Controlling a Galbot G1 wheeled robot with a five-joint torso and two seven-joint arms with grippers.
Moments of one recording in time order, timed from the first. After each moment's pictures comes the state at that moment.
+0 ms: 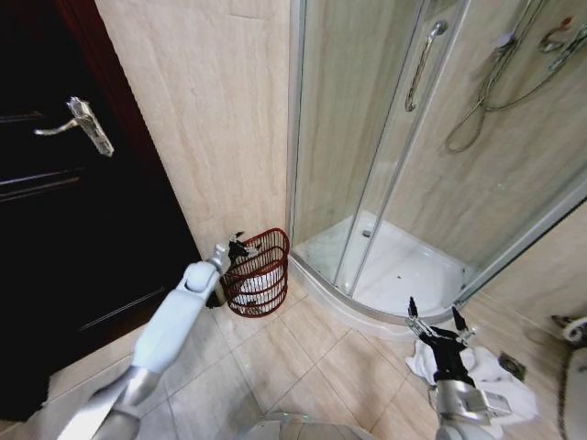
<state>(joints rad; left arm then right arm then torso) 0.87 -1.14 -0.32 -1.49 -0.25 0.04 0.11 -1.82 1.55 0.81 2.21 0.26 0.20 -0.01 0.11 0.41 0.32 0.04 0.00</state>
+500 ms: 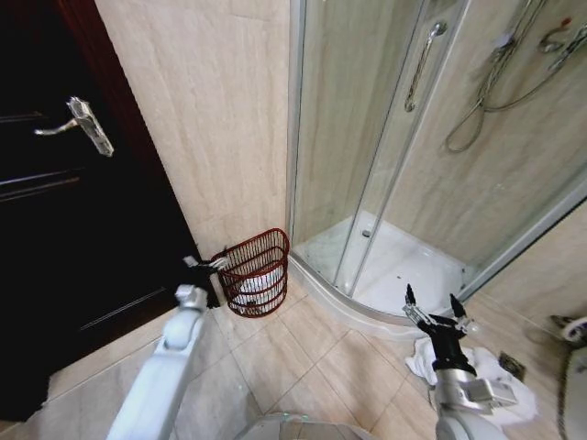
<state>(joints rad) 1.35 -1.28 -0.66 -1.85 -0.24 -0.15 -0.09 -1.80 1.56 0.77 2.36 0.27 0.07 0.00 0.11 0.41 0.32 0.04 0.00</state>
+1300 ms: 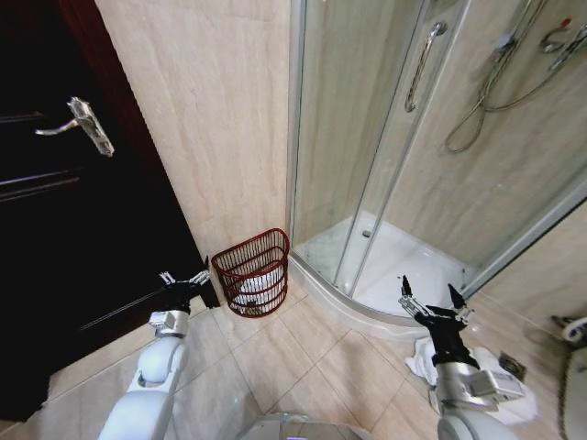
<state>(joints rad) 1.43 -1.27 -0.68 -1.89 -0.26 -0.22 -0.07 -1.82 1.56 0.75 2.43 0.19 -0.01 0.02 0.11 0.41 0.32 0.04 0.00</state>
